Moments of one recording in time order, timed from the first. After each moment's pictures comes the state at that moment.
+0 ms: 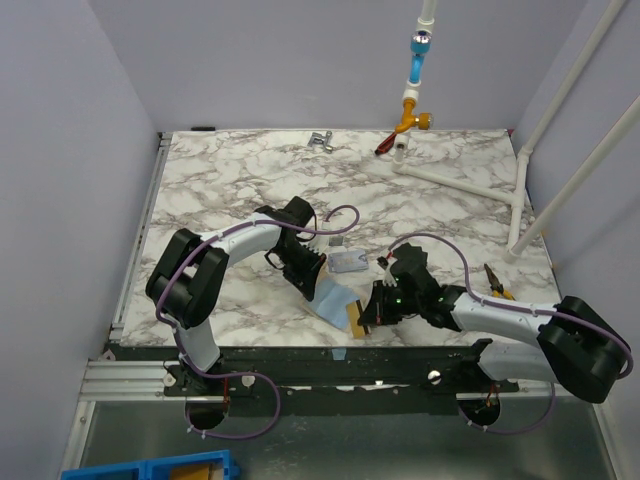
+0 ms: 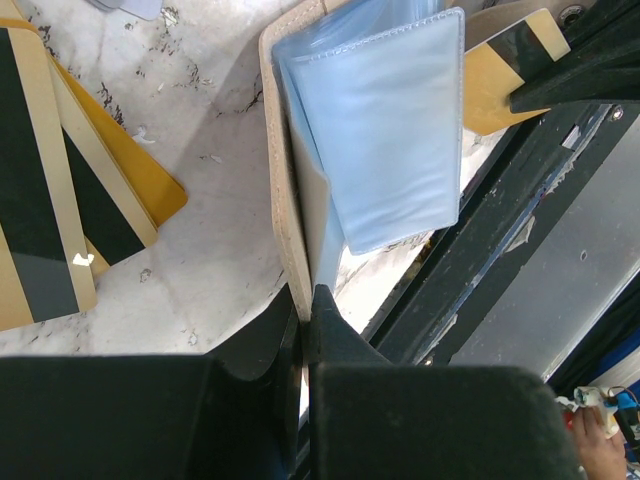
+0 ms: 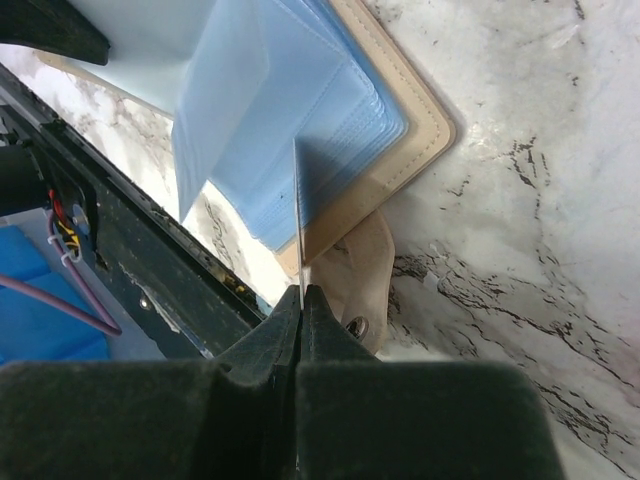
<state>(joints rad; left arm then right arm) -0.58 1.76 1.13 -0.81 0.64 0.18 0.80 1.22 0.38 0.03 -0.33 0.77</state>
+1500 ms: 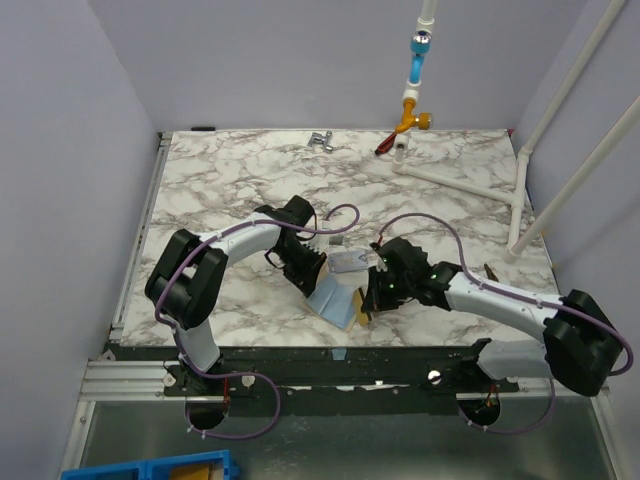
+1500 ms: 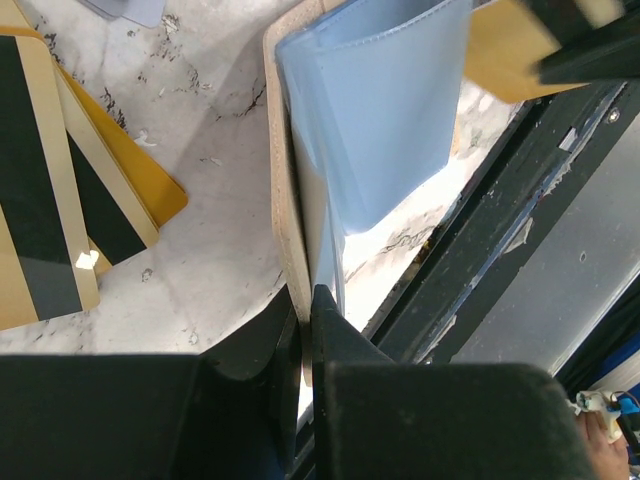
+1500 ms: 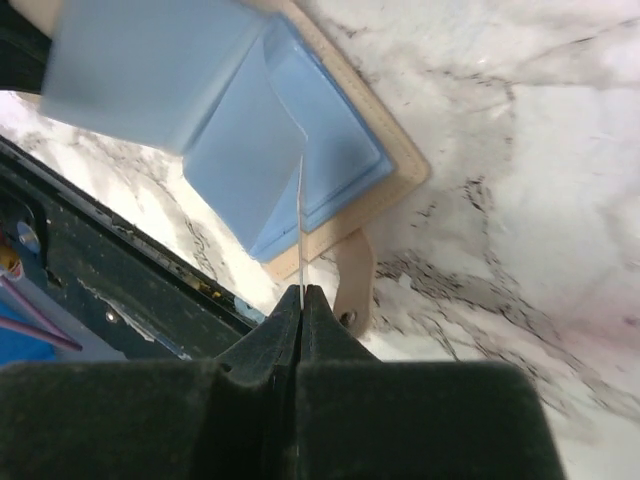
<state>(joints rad) -0.58 1.76 1.13 -0.81 0.64 0.18 0.80 1.30 0.64 -0.29 -0.24 0.64</state>
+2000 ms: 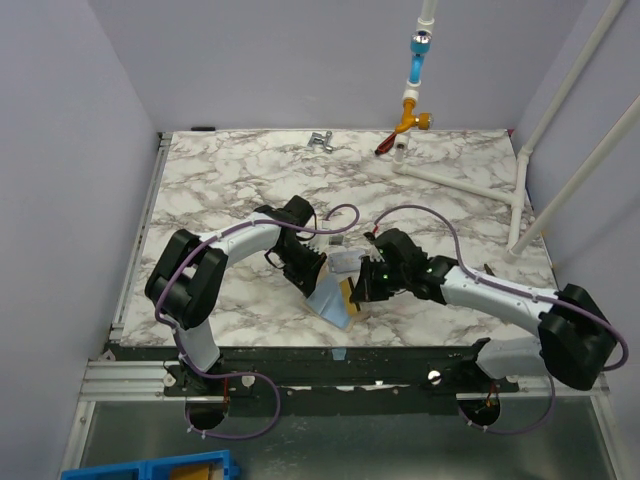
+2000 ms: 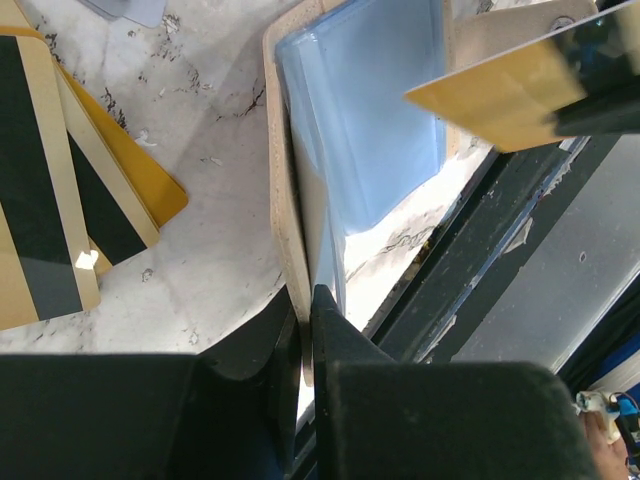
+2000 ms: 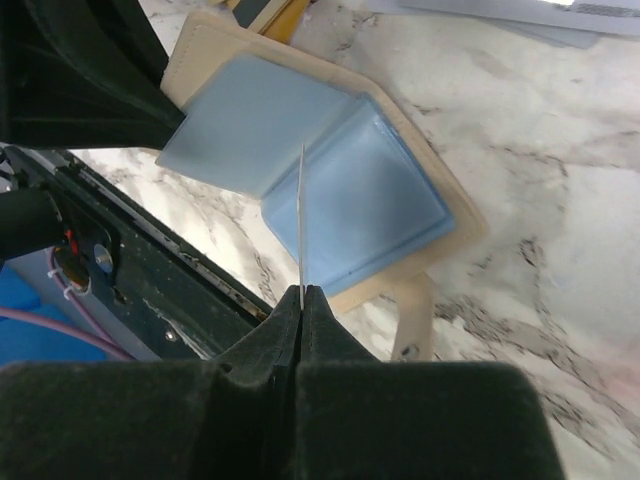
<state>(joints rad) -0.58 1.76 1.13 -0.81 0.64 0.18 0.80 1.26 0.71 -0.29 -0.22 0.67</state>
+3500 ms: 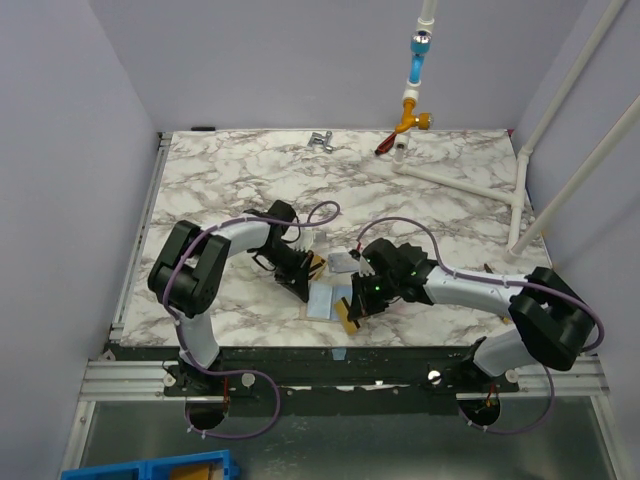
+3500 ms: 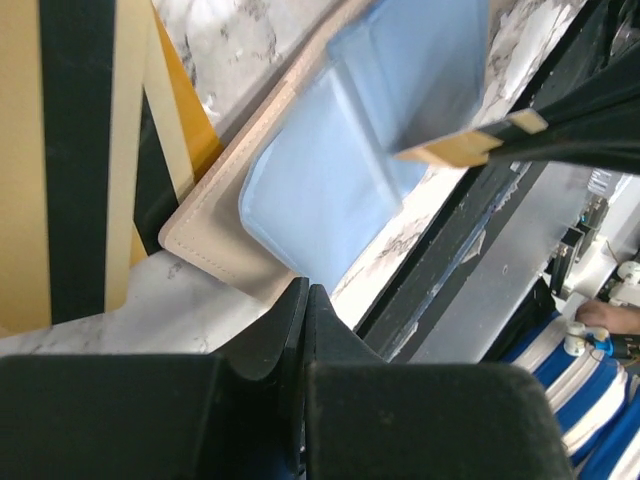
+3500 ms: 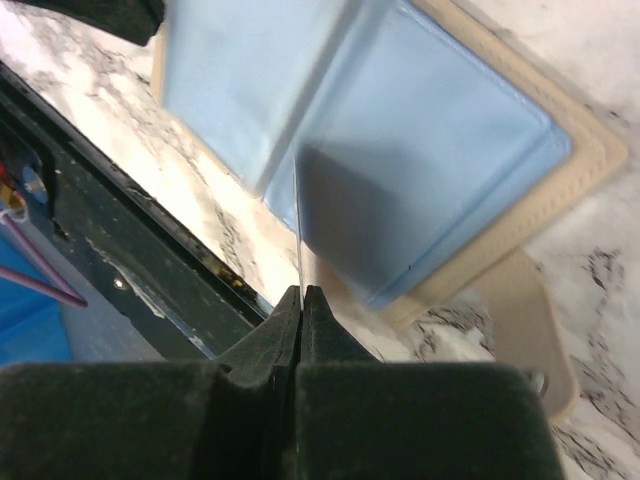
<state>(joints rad) -0.45 1.83 1.06 -0.73 0.80 0.11 0.84 1.46 0.69 -0.21 -0.38 0.58</state>
